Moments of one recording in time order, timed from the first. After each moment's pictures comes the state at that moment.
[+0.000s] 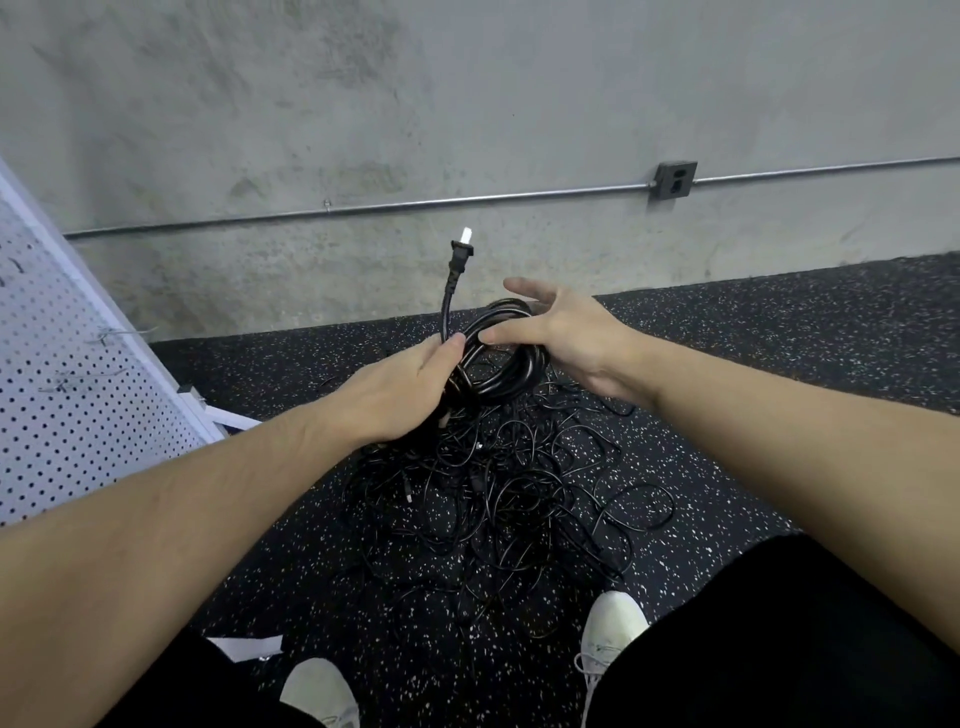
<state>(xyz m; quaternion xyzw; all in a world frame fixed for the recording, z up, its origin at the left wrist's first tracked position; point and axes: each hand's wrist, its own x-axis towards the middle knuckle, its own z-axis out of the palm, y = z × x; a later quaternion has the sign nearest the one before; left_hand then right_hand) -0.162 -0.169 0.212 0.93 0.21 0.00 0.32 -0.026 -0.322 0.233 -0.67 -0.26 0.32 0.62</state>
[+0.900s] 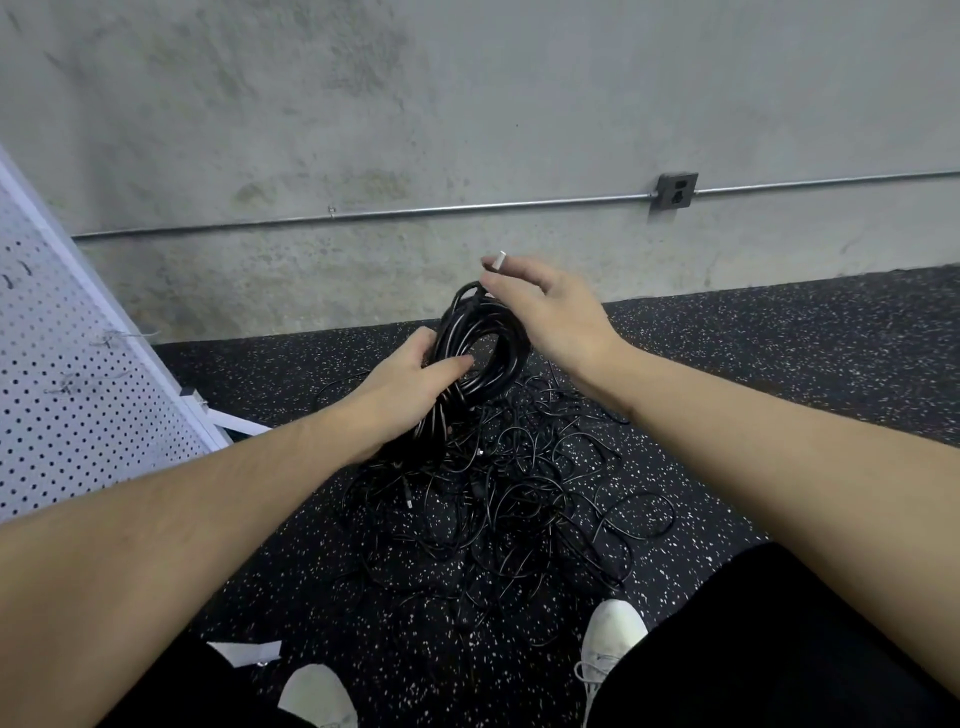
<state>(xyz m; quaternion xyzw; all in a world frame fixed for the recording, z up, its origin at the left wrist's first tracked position) -0.159 -0.169 0.204 0.79 0.22 0.09 0.56 -0.044 -0.310 0.247 -0.71 -0.33 0.12 0.61</state>
